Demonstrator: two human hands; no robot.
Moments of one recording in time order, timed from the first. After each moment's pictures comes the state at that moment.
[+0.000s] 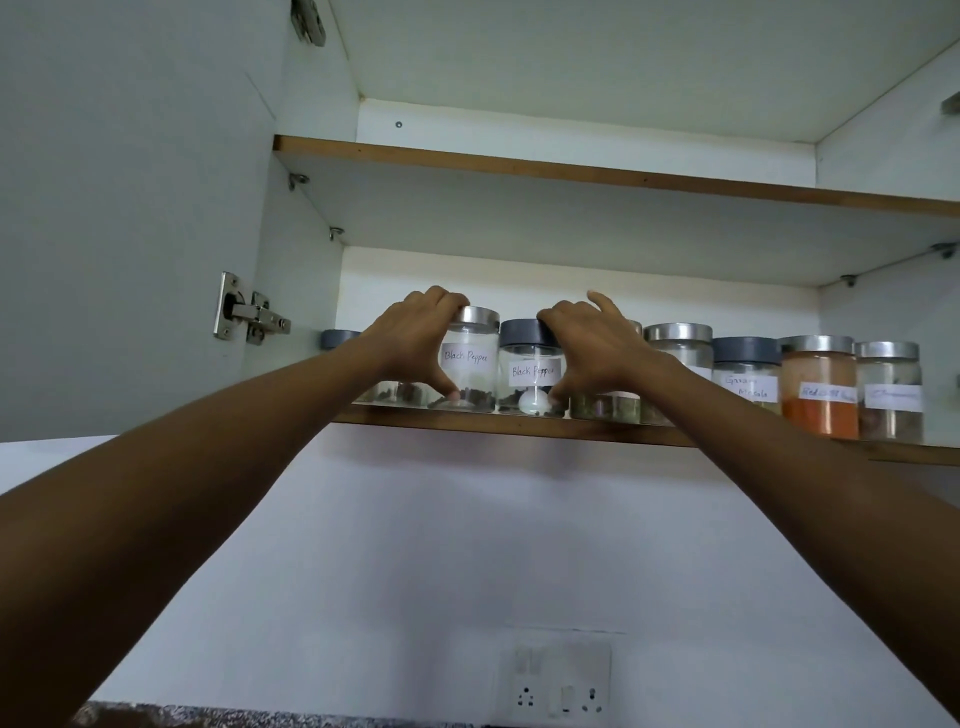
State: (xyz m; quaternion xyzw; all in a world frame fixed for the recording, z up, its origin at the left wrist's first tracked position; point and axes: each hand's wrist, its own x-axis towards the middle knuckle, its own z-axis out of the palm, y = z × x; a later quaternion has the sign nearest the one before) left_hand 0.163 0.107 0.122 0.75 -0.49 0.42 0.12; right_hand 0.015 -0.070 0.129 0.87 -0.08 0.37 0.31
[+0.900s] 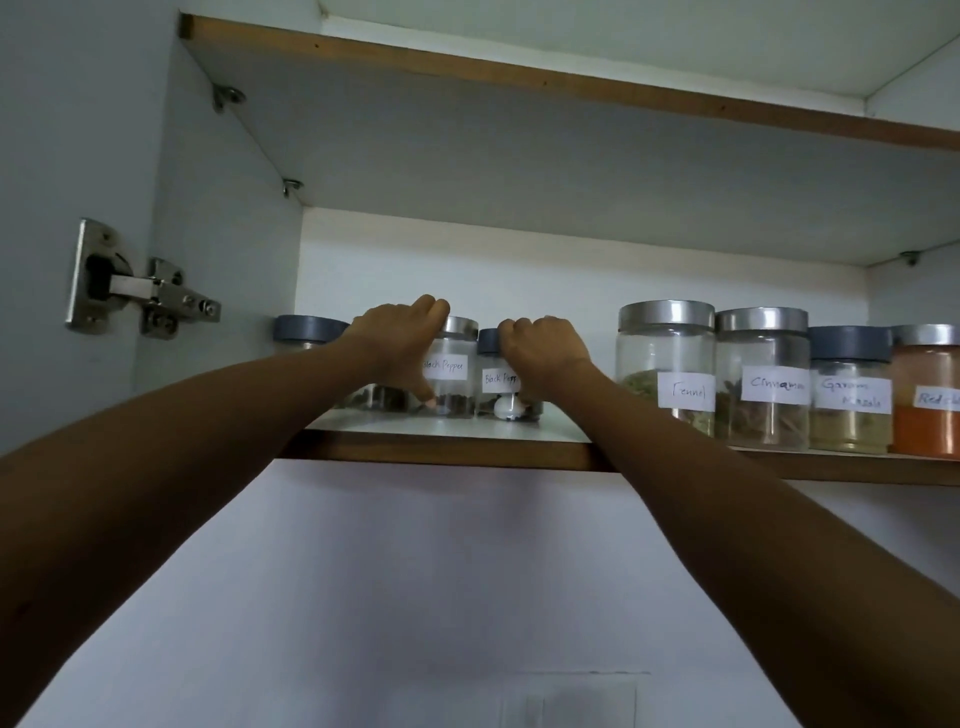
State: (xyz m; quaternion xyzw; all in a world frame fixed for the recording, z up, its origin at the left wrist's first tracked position) left_hand 0.285 0.044 0.135 0.77 -0.47 0.42 0.00; right_hand 0.158 -0.096 0.127 0.84 -0.17 0.32 0.41
